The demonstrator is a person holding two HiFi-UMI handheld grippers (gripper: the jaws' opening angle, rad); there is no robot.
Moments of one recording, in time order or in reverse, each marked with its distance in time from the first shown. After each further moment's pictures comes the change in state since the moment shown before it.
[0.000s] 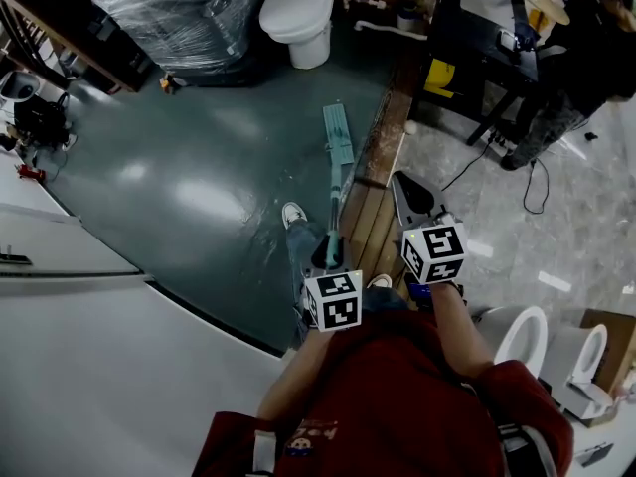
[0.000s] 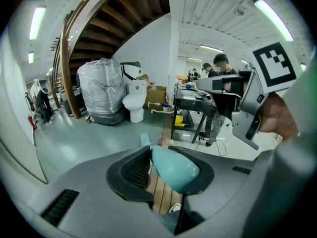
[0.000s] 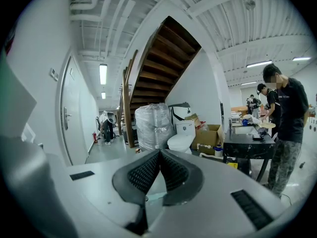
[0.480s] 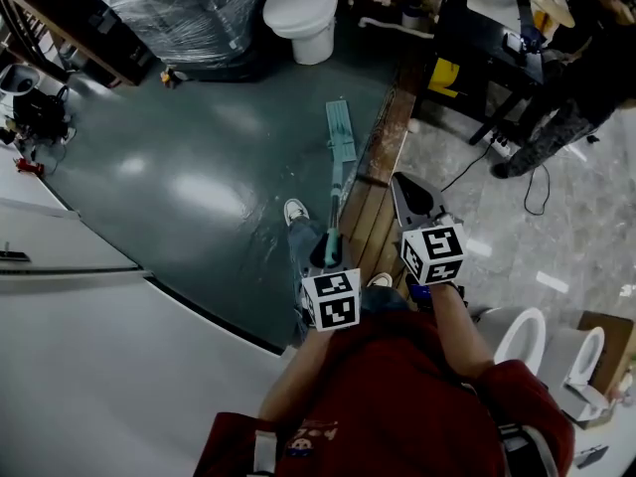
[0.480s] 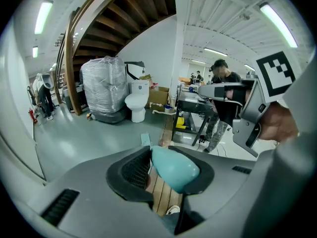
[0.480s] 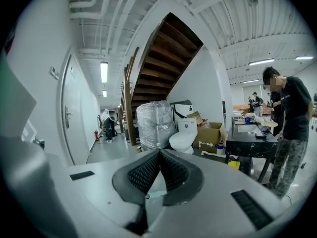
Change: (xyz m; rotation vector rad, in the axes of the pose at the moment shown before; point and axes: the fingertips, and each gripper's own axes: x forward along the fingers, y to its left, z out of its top) left arm 0.008 0.019 0.002 -0.048 -0.011 0.000; right arm 0.020 0.012 -0.009 -0.006 0.025 0.019
